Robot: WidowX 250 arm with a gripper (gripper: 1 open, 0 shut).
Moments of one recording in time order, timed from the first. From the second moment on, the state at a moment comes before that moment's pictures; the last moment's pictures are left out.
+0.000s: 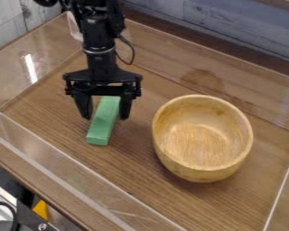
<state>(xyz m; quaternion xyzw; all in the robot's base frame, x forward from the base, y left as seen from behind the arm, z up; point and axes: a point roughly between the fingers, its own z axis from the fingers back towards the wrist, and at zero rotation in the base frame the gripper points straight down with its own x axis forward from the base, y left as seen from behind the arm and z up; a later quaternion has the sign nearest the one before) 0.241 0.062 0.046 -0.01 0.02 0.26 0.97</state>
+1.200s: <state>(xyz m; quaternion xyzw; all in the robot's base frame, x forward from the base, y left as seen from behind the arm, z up) 0.237 0.053 0.038 -0.01 0.05 0.28 0.96</state>
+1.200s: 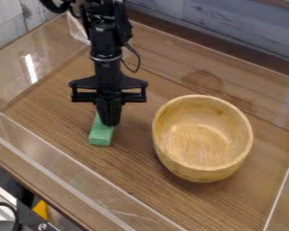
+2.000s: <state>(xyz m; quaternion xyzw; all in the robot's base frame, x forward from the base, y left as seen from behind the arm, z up) 0.241 0.003 0.079 -0.02 0.04 0.23 0.97</state>
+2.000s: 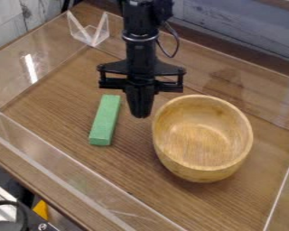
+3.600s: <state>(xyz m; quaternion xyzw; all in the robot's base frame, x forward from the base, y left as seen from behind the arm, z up) 0.228 0.001 0.077 -0.01 0.02 0.20 0.98</state>
